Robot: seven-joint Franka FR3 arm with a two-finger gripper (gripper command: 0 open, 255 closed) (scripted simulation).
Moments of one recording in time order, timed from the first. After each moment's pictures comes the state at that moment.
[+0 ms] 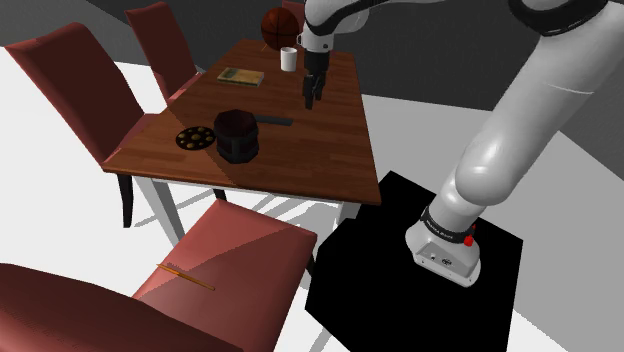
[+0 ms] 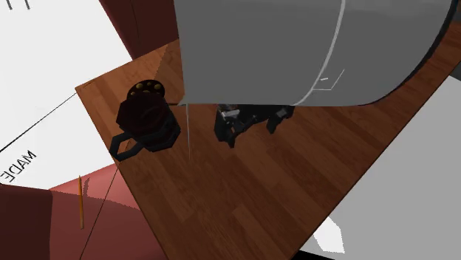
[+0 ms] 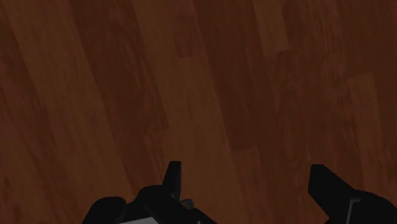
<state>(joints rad) 0.04 -0.02 -0.08 -2.07 0.05 1.96 -0.40</state>
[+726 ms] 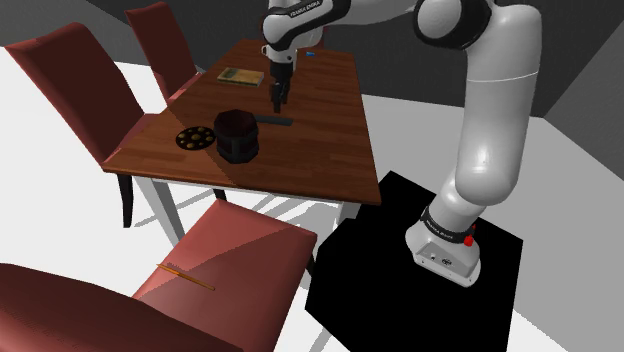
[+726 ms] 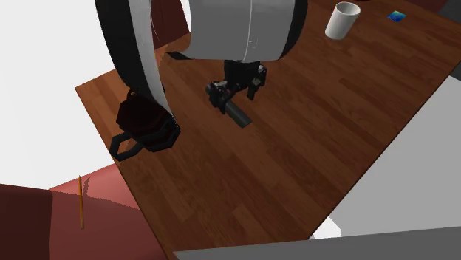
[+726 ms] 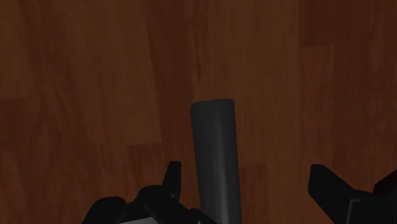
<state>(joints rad) 0.04 0.41 -0.05 -1.66 0.09 2.00 -0.55</state>
